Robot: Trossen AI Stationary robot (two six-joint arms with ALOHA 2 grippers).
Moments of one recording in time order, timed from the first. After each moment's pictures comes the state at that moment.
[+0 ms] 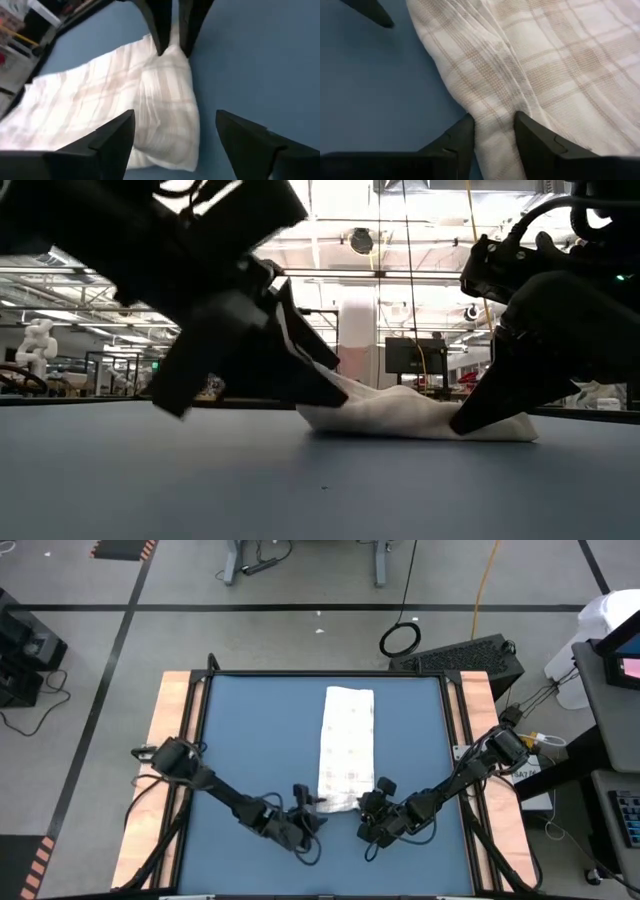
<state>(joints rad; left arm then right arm) -0.53 2.01 1.01 0.32 -0.74 0.06 0.59 1.84 0.81 -0.09 0.61 0.91</state>
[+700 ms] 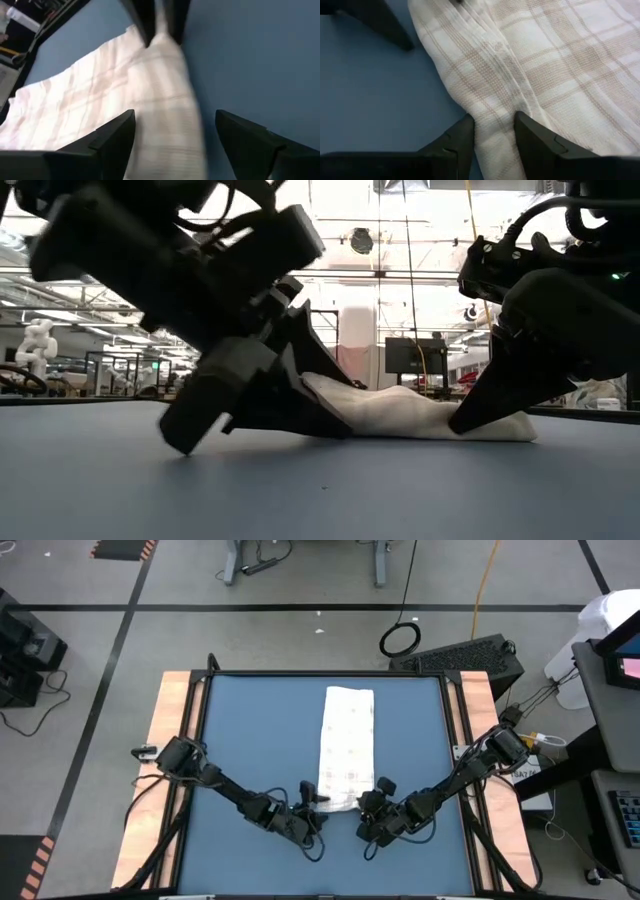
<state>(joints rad) -0.47 2.05 1.01 0.33 -0.64 0.19 0.58 1.84 0.81 -0.09 0.60 0.92</state>
